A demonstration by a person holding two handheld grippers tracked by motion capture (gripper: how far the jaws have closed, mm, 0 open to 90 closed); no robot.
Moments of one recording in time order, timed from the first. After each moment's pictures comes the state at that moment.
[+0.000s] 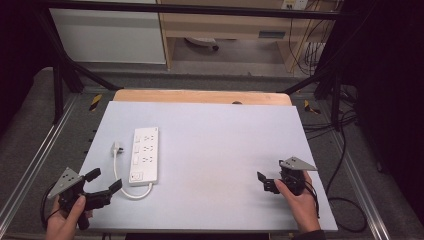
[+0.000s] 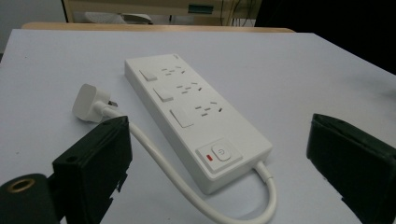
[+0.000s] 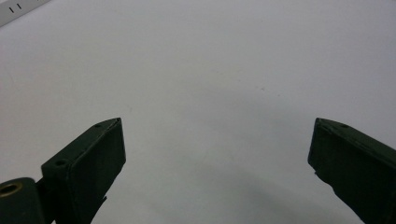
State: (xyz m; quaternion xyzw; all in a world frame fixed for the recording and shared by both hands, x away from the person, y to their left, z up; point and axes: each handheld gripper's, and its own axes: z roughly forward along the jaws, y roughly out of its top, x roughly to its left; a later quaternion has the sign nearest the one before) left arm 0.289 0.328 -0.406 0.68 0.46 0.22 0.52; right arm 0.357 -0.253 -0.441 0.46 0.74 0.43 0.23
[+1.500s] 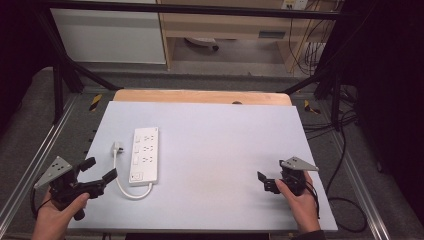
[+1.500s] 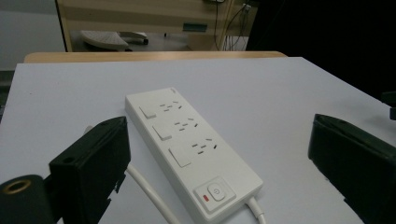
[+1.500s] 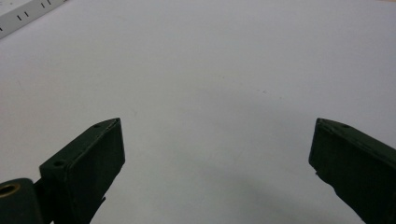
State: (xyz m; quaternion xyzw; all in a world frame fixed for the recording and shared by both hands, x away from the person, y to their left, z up) left arm 0.300 0.333 -0.371 0.67 0.45 0.23 0.54; right arm 0.355 -0.253 -0.438 0.46 0.74 0.44 0.23
